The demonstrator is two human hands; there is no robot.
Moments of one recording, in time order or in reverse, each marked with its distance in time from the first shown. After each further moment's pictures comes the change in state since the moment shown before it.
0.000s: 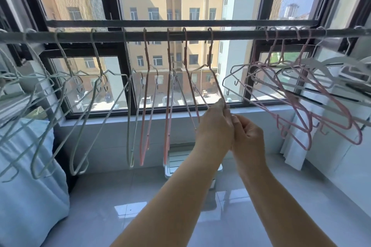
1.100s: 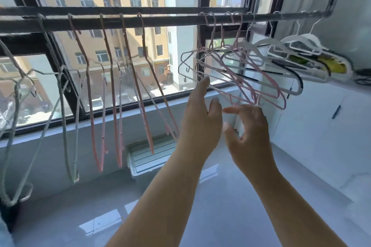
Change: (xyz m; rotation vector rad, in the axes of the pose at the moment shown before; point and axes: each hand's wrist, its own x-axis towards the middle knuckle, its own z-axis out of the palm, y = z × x) left_hand -0.030 0.011 0.025 -0.287 -0.178 0.302; right_hand -0.043 -0.023 -0.071 -0.916 0.196 -0.280
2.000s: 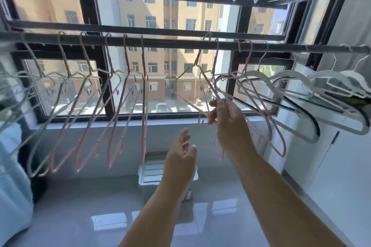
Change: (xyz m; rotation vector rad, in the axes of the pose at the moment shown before) left_hand 0.011 -0.048 0.075 0.054 0.290 -0.319; right_hand 0.114 0.036 -0.013 0.595 -0.311 0.014
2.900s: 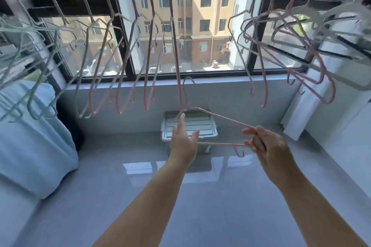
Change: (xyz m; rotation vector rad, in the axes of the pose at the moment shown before) left_hand -0.014 -0.119 -0.047 0.283 0.038 -0.158; right_hand -0.106 0.116 -0.004 0.421 -0.045 0.473
